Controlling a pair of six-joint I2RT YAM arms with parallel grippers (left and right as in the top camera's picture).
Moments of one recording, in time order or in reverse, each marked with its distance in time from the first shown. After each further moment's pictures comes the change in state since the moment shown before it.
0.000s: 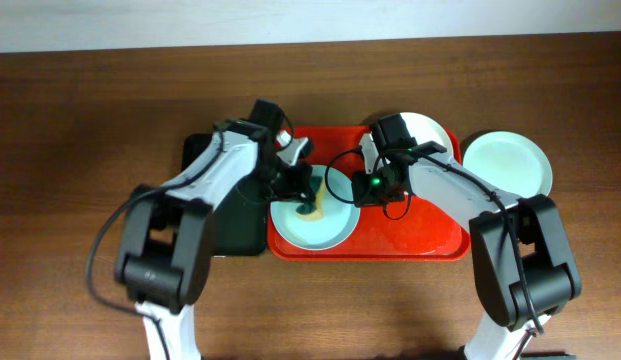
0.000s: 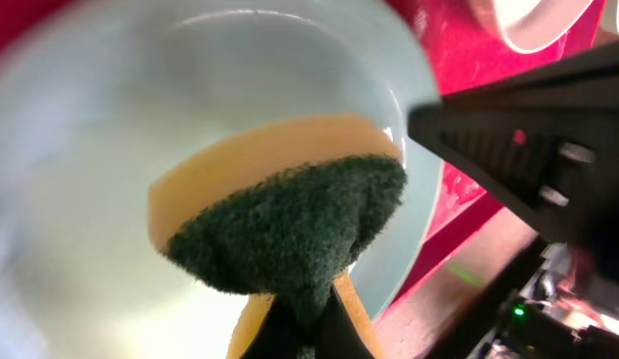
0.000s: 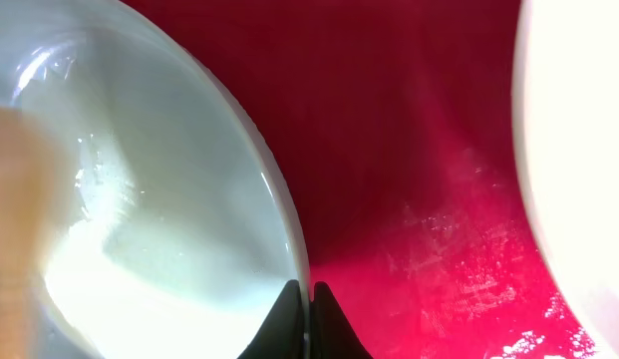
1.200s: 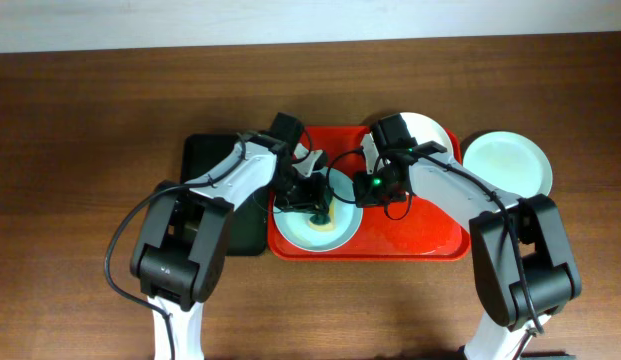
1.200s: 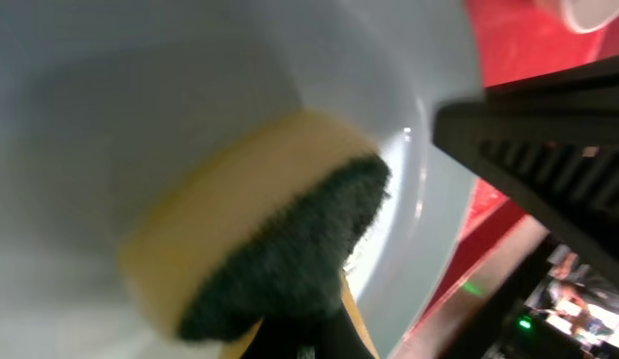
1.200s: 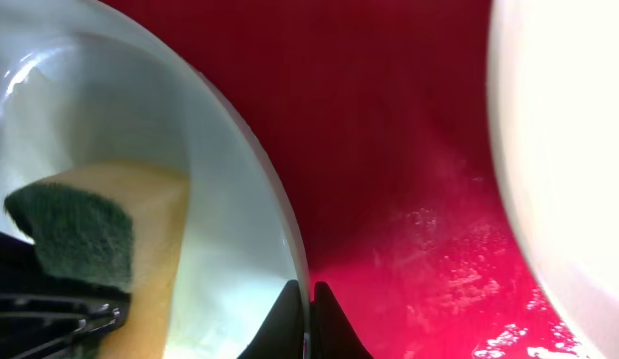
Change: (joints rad) left arm -0.071 0.068 -0.045 0.111 0.030 -0.078; right arm -0.001 0.000 0.000 -0.008 0.016 0.000
